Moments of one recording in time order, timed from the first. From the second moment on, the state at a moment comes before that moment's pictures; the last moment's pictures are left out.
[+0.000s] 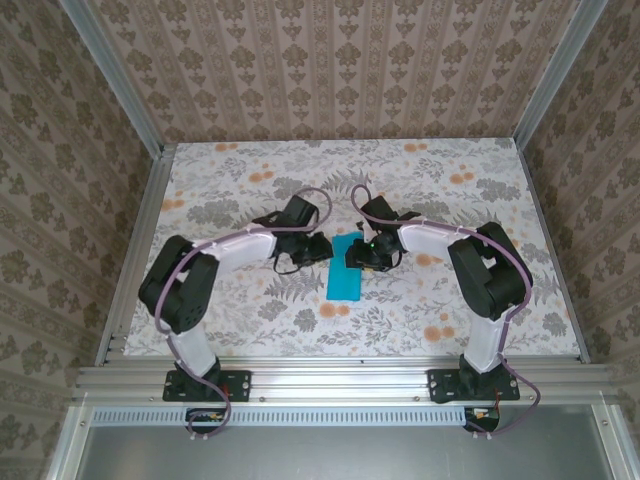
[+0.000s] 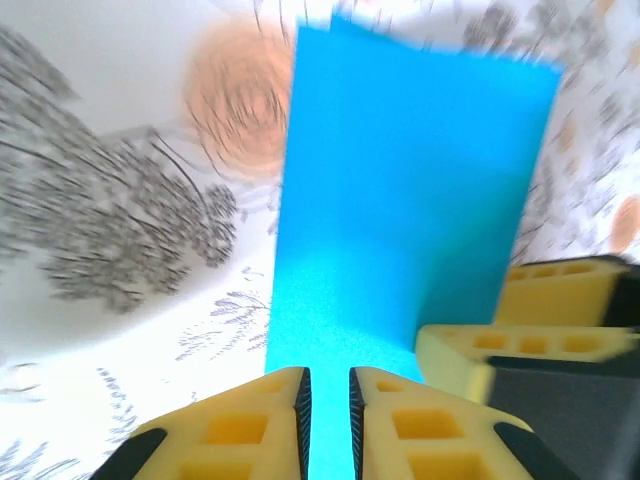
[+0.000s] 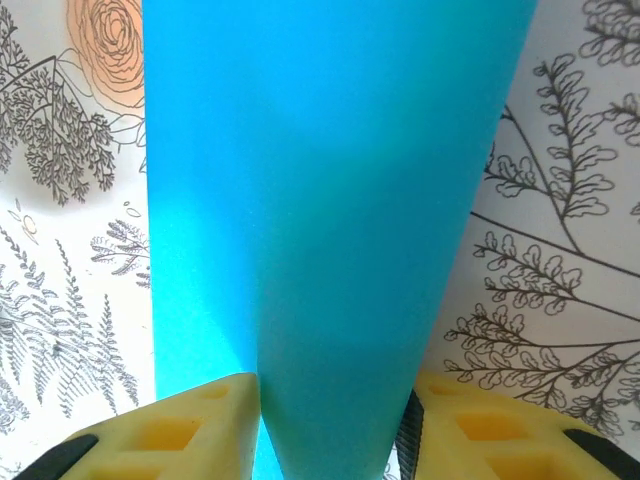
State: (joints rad) left arm -0.66 1.75 1.09 -0.36 0.32 -0.80; right arm 0.48 1.86 1.12 -0.49 -0.34 0.52
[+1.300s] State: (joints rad) left arm -0.55 1.62 0.98 -0.40 0.26 -0.80; right arm 0.46 1.85 1.06 -0.41 -0.36 0.55
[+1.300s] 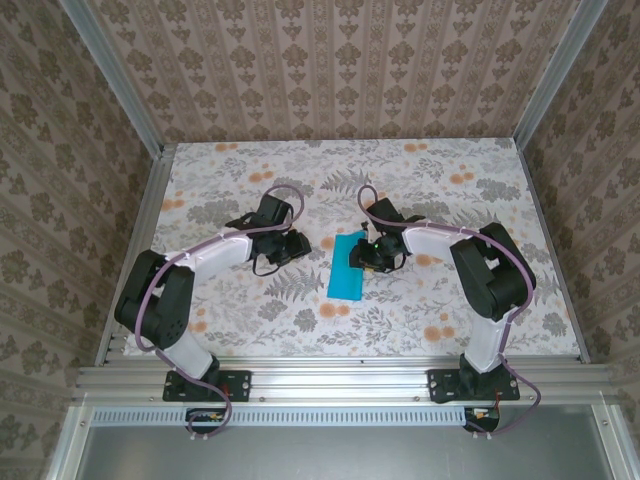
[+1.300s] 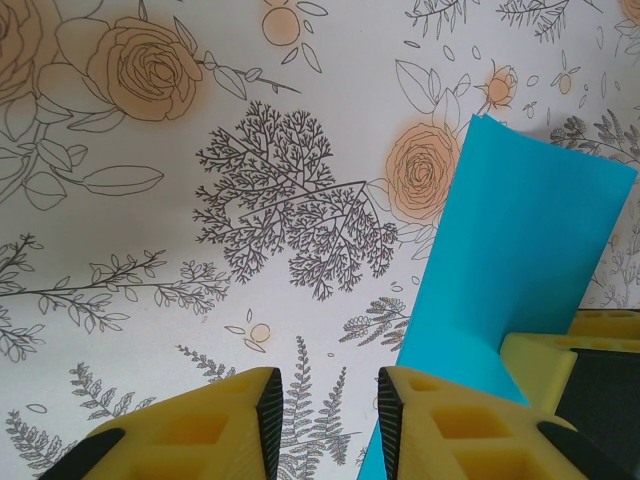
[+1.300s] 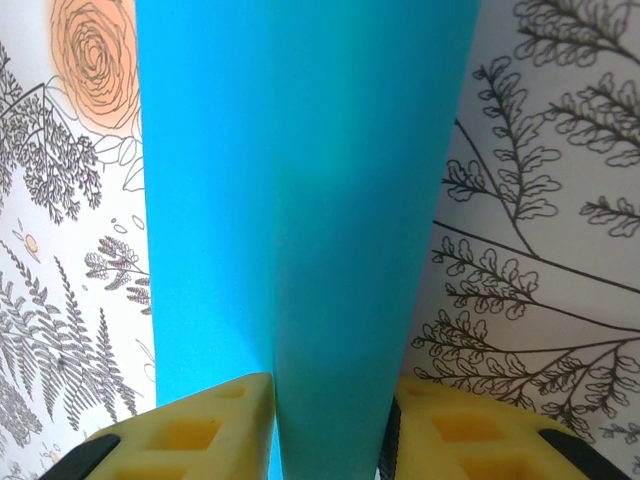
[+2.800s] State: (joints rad) left arm -0.61 1.69 0.99 -0.35 0.36 -0.79; right arm 0.45 1.89 1.12 -0.48 -0.36 0.52
